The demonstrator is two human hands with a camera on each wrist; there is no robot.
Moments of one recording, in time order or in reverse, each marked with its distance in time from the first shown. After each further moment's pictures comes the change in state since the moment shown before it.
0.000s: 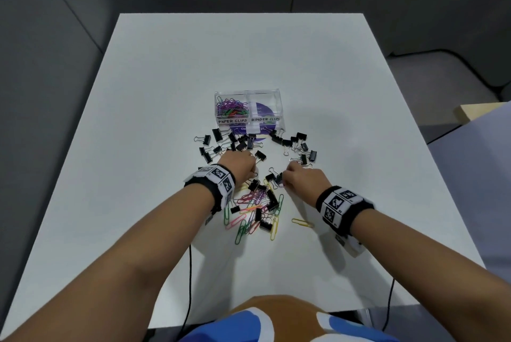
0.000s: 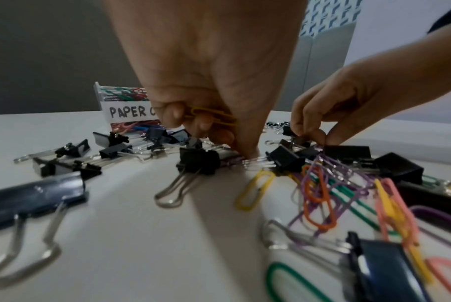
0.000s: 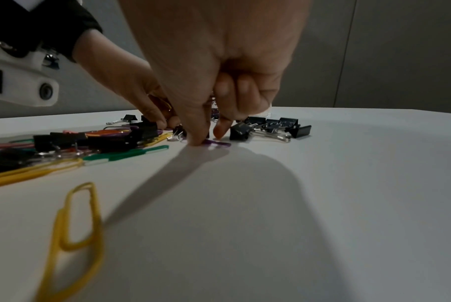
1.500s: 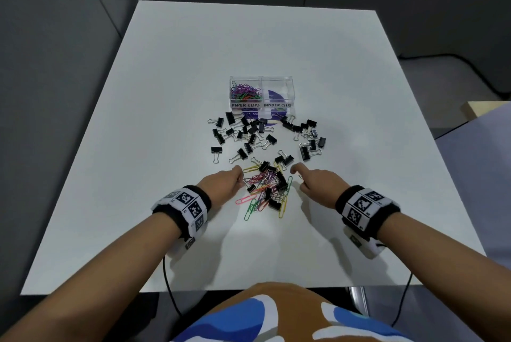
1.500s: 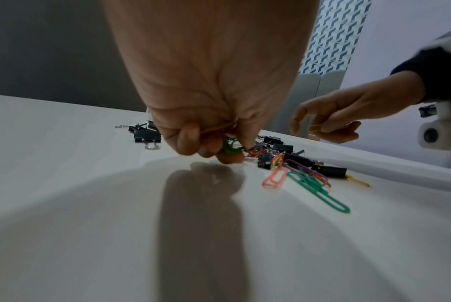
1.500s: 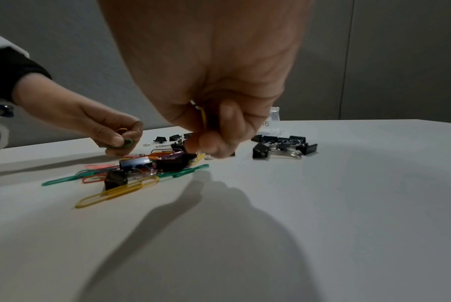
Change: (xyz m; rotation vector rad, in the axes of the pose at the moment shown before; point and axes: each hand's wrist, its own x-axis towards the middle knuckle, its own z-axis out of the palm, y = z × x) left_hand -0.097 -0.008 0.048 -0.387 -0.036 -0.129; right_hand -0.043 -0.023 -0.006 0.160 -0.156 0.086
